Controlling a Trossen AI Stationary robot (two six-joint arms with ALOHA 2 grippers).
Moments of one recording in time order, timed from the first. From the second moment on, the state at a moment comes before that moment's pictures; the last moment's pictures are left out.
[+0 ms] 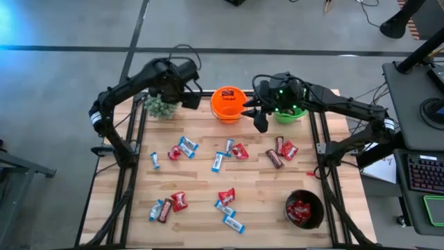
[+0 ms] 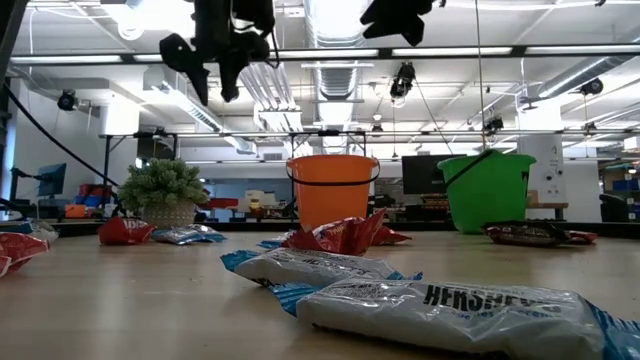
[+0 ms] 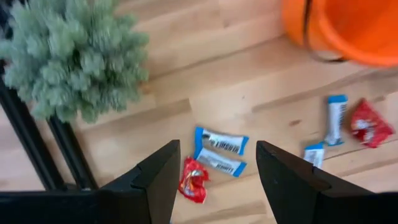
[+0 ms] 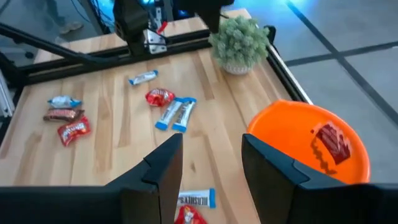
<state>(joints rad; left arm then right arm) 0.53 1.69 1.83 -1.57 -0.09 -0.77 -0.30 1.37 1.45 -0.62 -0.15 0.01</state>
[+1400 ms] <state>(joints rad) 0.32 1.70 1.39 -1.29 -0.04 -0.06 -0.30 1.32 1.45 -0.98 -0.16 0.21</state>
